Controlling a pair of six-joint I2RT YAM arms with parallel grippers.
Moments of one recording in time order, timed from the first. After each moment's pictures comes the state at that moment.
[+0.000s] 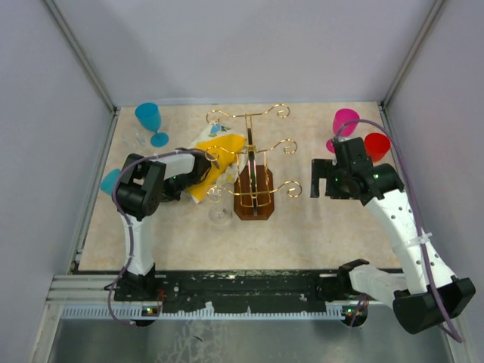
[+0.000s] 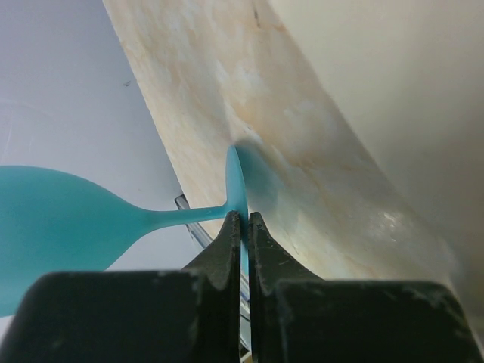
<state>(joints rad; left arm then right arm) -0.39 2.10 1.31 -1.09 -0.89 -0.39 0.32 1.06 1.15 -1.09 0.09 0.32</state>
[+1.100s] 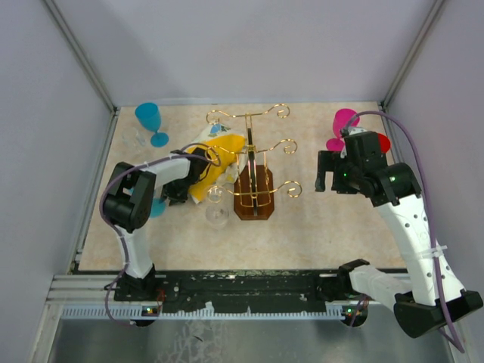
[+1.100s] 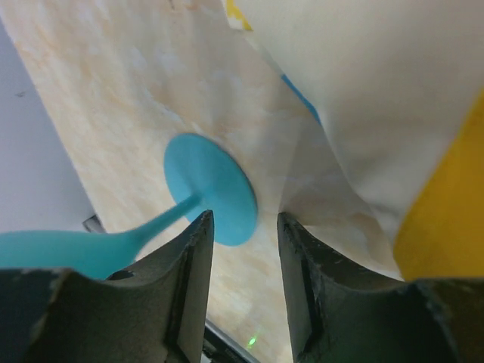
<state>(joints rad) -0.43 1.95 1.22 -0.93 -0.69 -0.42 0.32 1.03 1.33 -1.18 0.12 0.31</state>
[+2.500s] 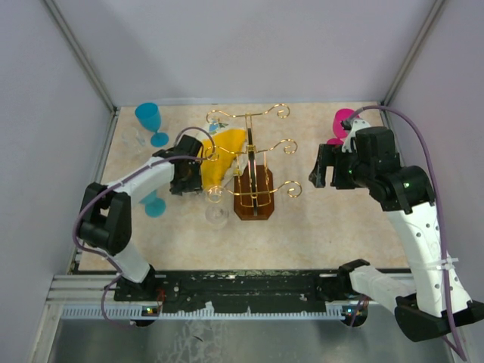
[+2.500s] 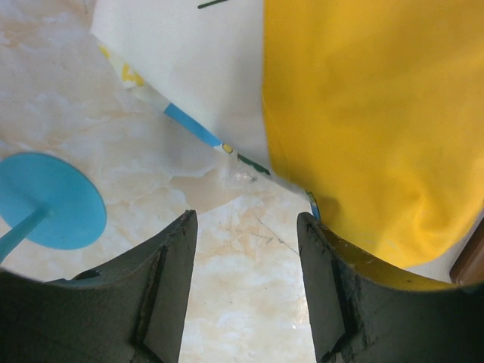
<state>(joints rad) -0.41 1.67 1.13 -0.68 -0.24 -0.49 0.32 1.00 1.43 -1.15 -0.07 0.29</state>
